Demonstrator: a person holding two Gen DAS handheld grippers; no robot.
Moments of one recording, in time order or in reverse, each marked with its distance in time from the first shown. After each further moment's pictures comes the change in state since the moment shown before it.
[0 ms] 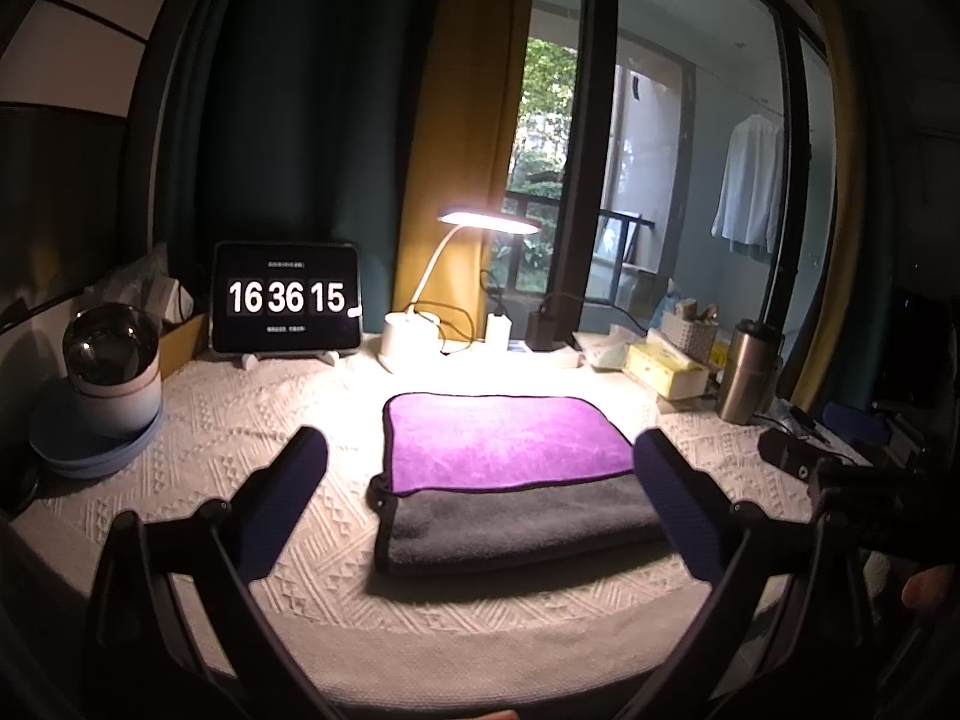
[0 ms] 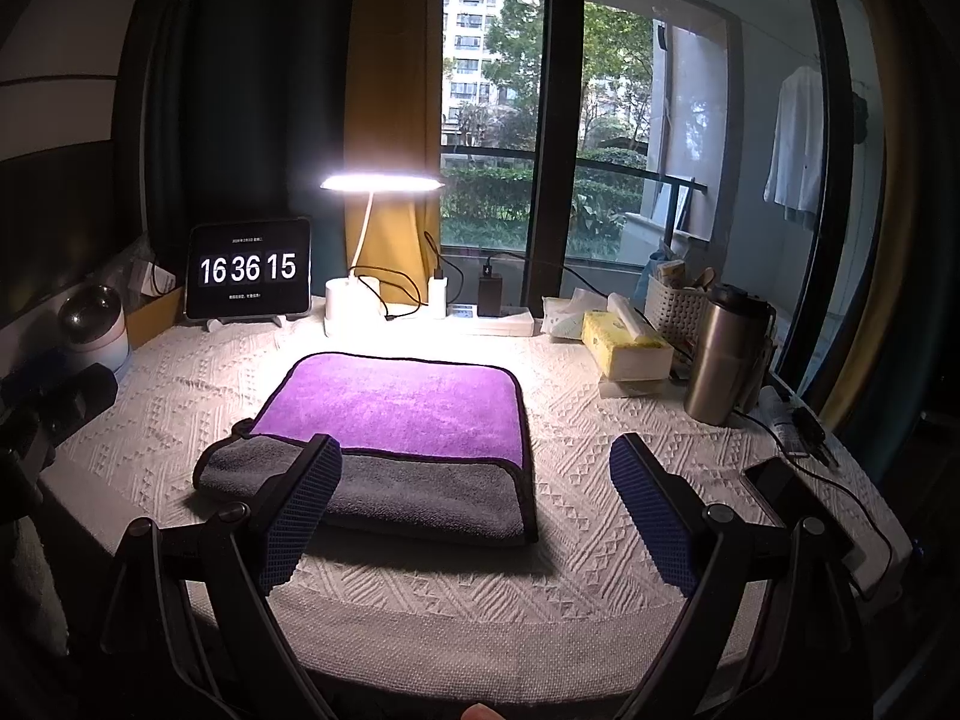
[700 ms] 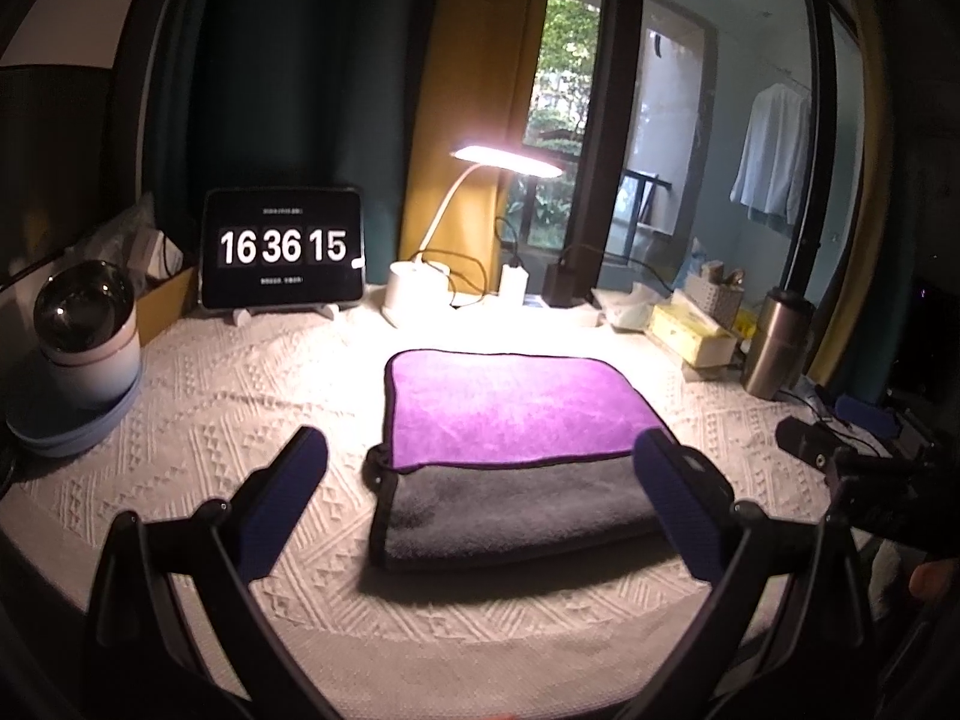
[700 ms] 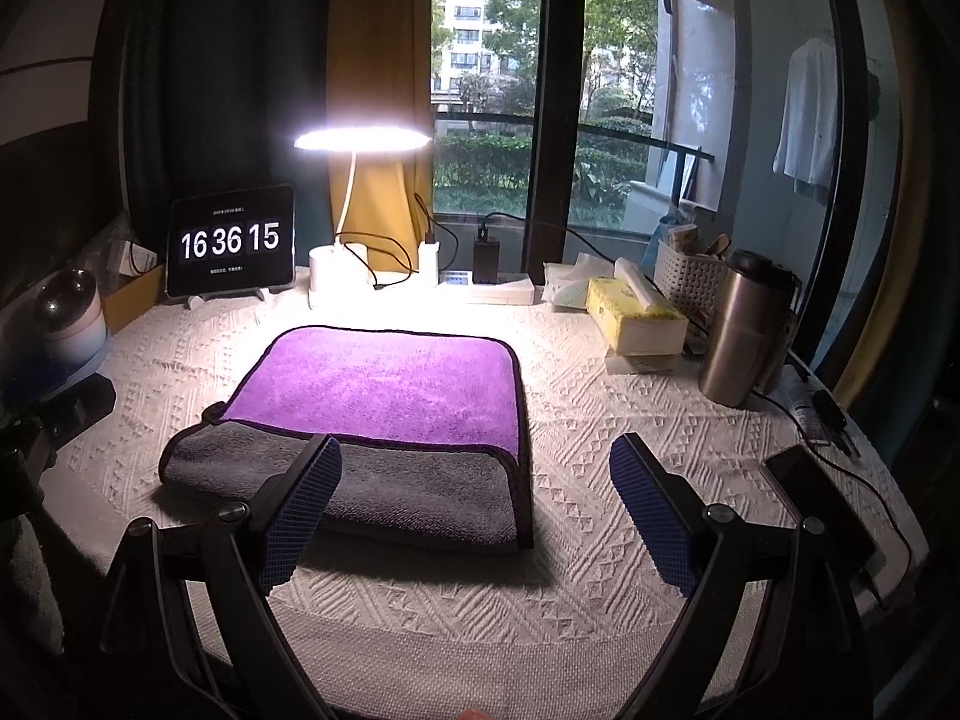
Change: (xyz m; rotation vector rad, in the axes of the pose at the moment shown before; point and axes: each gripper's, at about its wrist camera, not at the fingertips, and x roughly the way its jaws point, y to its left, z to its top) left arm 0.054 0.007 -0.006 -0.024 0.121 0.025; right arm 0.047 -0.017 0.001 0.012 0.088 0.015
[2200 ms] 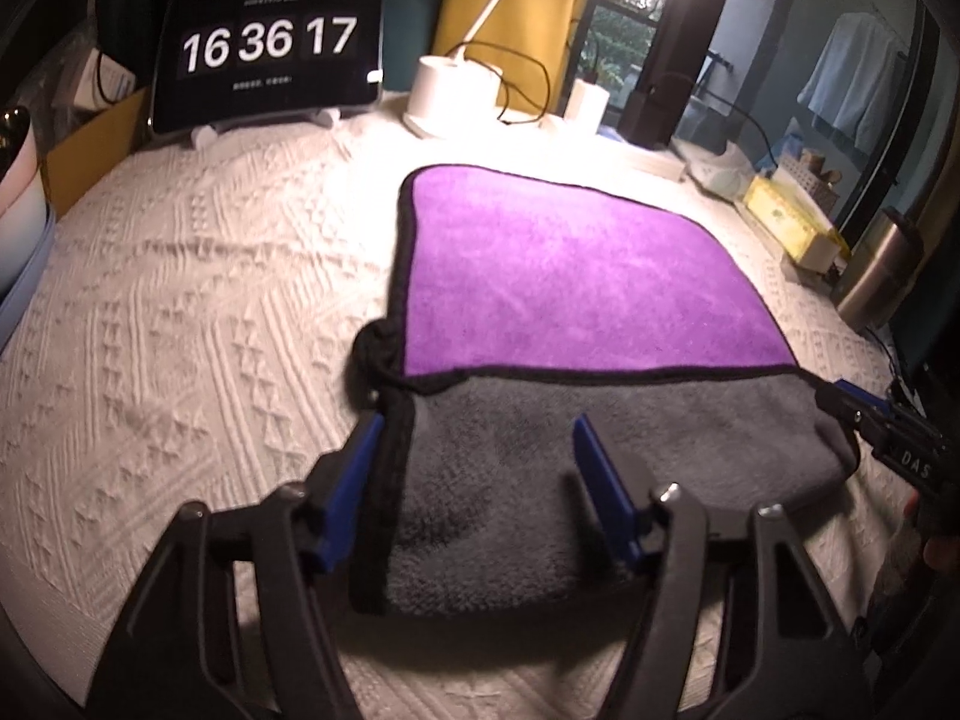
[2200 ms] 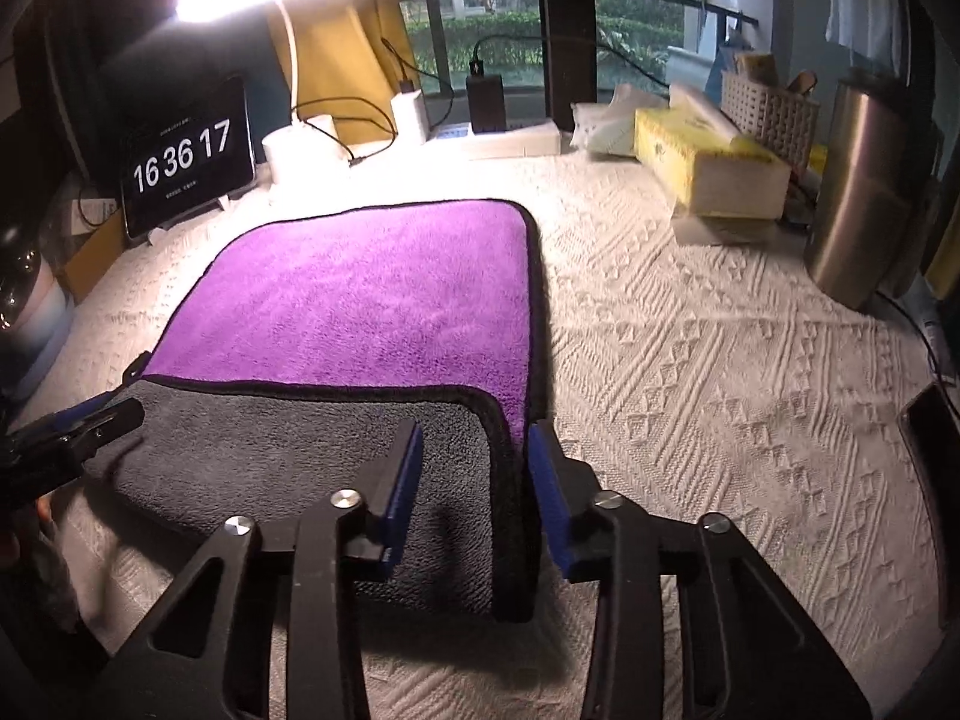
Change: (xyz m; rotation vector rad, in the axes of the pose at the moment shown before) left arm 0.149 0.034 -0.035 -0.092 0.411 0.046; right arm 0.146 -0.039 -0.020 0.086 0.320 0.146
